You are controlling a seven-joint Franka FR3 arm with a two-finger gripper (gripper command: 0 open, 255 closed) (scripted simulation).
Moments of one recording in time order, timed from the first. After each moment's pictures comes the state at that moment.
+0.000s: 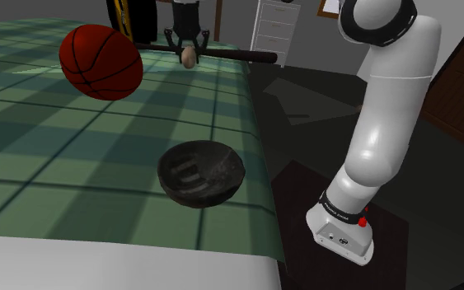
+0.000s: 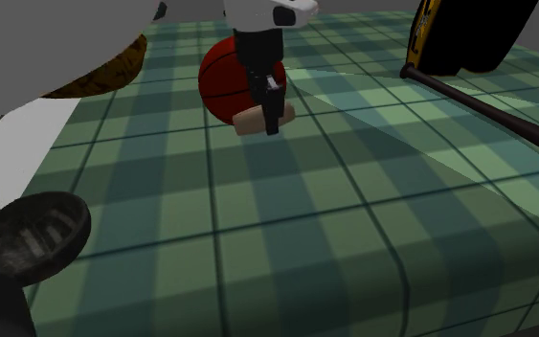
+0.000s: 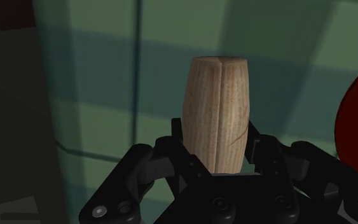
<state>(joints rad) -0.09 0.28 0.36 -1.35 -0.19 1.57 1.01</state>
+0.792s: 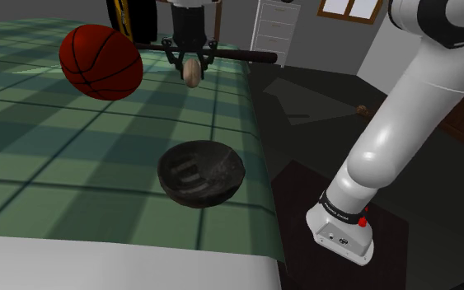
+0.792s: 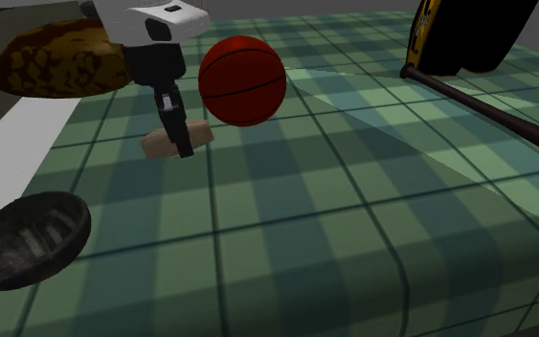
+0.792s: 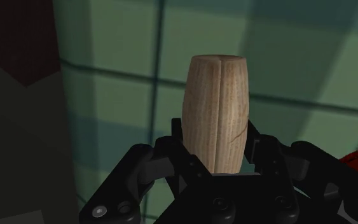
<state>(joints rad) -0.03 -0.05 0.44 -1.74 -0.07 1.64 1.16</state>
